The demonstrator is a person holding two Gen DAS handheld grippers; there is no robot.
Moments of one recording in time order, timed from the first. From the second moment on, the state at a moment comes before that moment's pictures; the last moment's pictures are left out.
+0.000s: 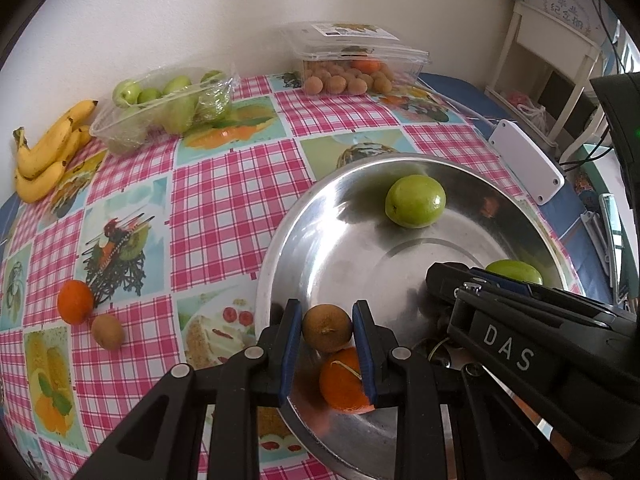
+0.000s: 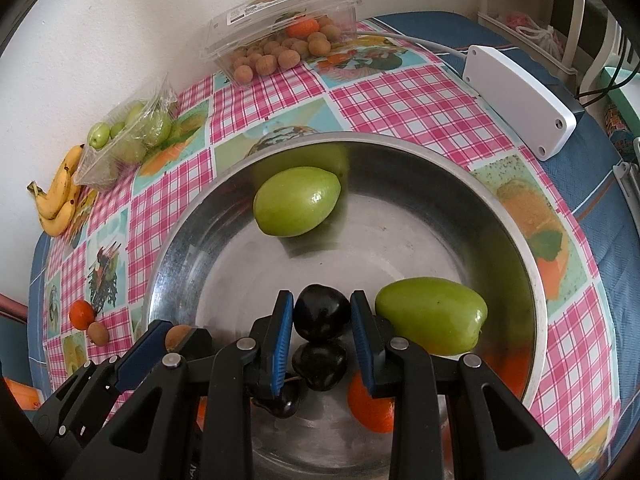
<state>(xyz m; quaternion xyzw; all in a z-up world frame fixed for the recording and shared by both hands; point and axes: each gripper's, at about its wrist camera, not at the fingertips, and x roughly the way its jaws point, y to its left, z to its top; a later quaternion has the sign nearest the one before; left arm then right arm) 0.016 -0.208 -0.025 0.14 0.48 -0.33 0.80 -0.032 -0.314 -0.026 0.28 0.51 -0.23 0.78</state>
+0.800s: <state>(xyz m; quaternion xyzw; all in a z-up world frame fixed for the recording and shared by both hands) 0.022 -0.198 0.003 0.12 0.48 -0.33 0.80 -0.038 -0.314 0.019 0.24 0.48 -0.25 0.81</state>
